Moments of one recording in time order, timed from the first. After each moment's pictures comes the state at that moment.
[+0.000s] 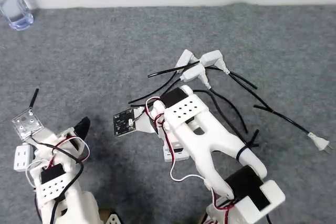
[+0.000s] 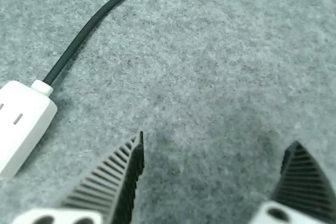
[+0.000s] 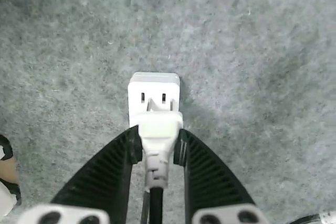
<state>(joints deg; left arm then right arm) -31.0 -56.3 89.0 29.8 15.9 -36.0 0.4 20.8 79.0 63.6</state>
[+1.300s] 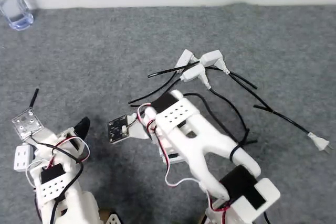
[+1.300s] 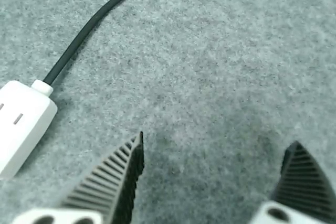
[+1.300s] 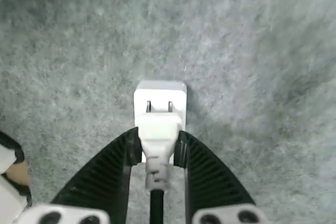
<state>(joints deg) -31.0 -56.3 89.0 29.8 15.9 -41.2 4.0 21.3 77.8 60.2</state>
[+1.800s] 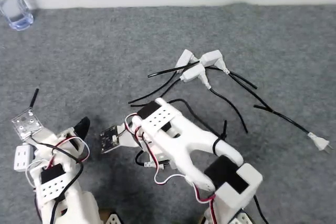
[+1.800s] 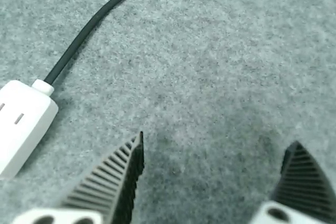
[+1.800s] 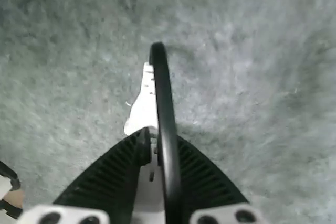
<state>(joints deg) -31.2 -56.3 89.0 29.8 15.9 -44.0 12.3 21.3 74.6 59.1</state>
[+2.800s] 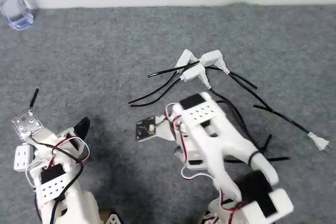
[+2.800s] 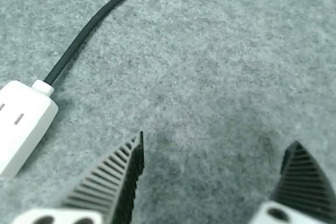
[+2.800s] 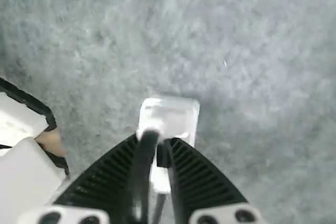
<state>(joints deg) -31.1 -56.3 89.0 29.8 15.9 -26.8 -6.6 34.9 81.2 65.6</state>
